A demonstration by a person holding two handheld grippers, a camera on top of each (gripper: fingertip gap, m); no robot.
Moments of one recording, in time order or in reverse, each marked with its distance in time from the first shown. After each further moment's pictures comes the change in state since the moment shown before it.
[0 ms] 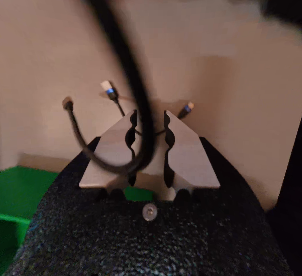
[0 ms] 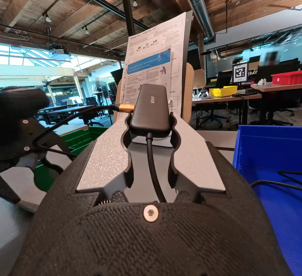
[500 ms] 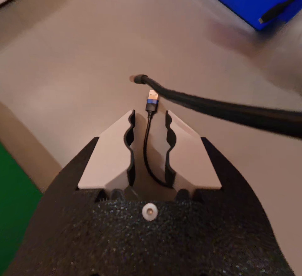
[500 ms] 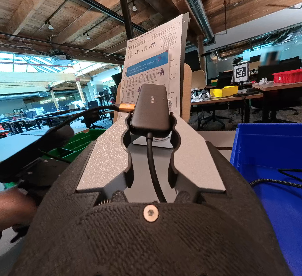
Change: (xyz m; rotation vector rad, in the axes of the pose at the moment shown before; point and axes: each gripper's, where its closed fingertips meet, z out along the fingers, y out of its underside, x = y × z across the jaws) left arm -0.061 0.003 0.047 0.349 -0.290 -0.589; right arm 0.007 0.000 -0.002 0.018 -0.001 0.027
